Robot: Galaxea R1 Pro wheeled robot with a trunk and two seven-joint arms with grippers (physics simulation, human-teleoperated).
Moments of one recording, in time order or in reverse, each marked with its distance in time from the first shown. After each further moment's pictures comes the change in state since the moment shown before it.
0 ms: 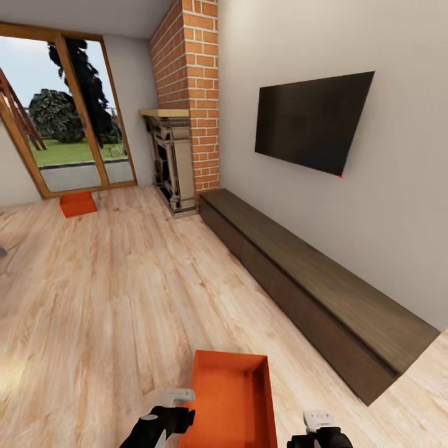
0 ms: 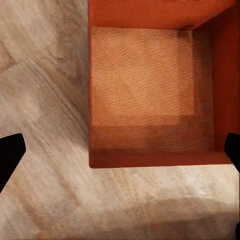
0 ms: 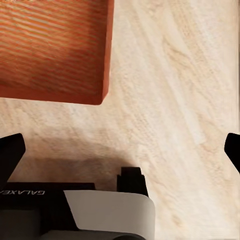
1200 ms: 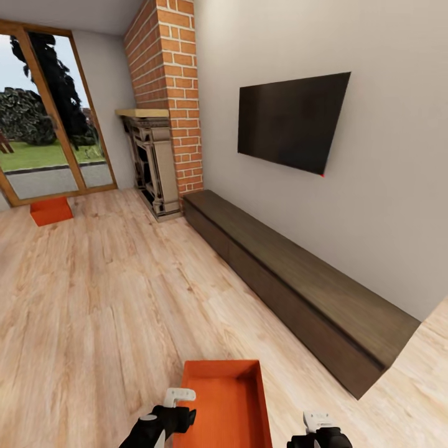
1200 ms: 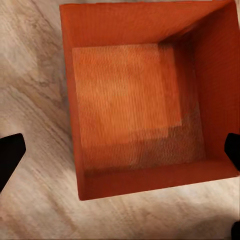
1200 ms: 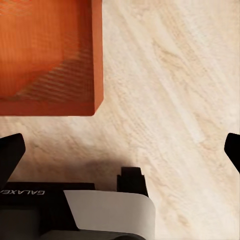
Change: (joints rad) left arm 0.001 0.004 0.000 0.001 0.000 -0.016 -0.028; right arm 0.000 0.000 0.001 0.002 0.001 -0.002 0.001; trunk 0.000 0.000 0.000
